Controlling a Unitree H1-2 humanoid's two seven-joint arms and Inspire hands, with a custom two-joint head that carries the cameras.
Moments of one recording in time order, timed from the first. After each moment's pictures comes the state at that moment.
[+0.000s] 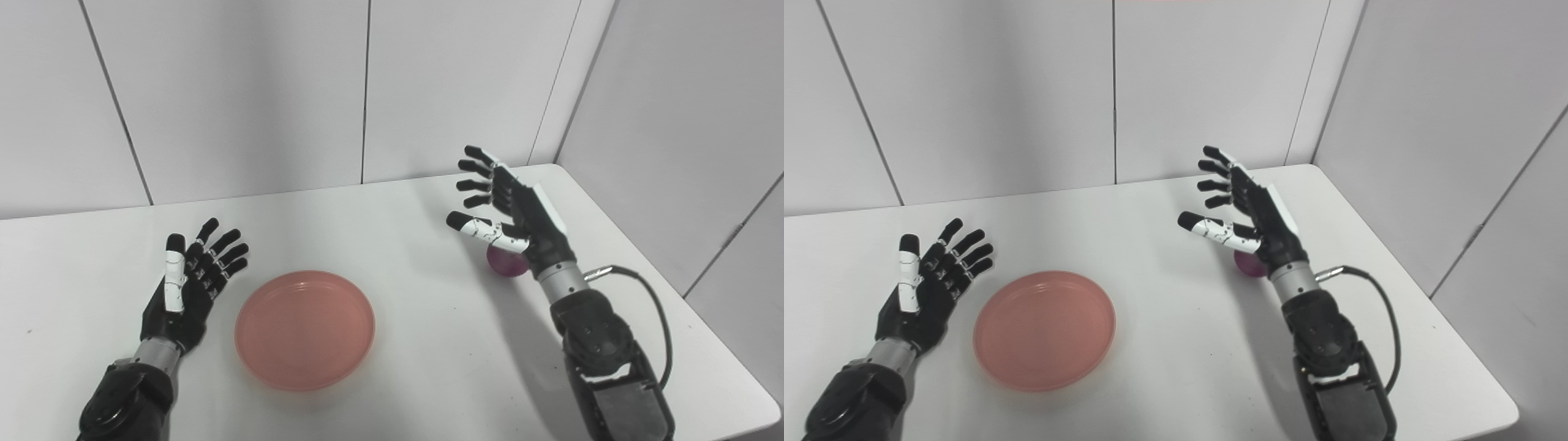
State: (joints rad) left arm -0.44 0.05 0.05 0.50 -0.32 0.02 -0.33; right arm -0.25 -0.37 -0.11 -0.23 -0.10 0.15 0.09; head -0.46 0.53
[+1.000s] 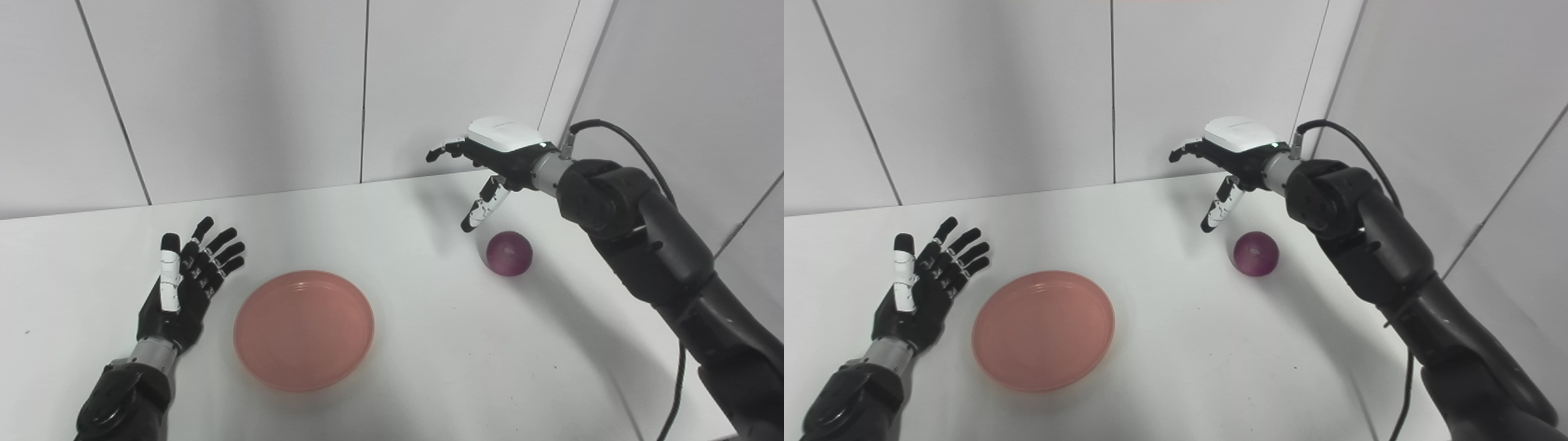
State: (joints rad) left arm -0.44 0.05 0.07 0.51 -0.33 0.01 -0.33; right arm -0.67 -0.78 0.27 -0.11 -0.69 0.22 0.71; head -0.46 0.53
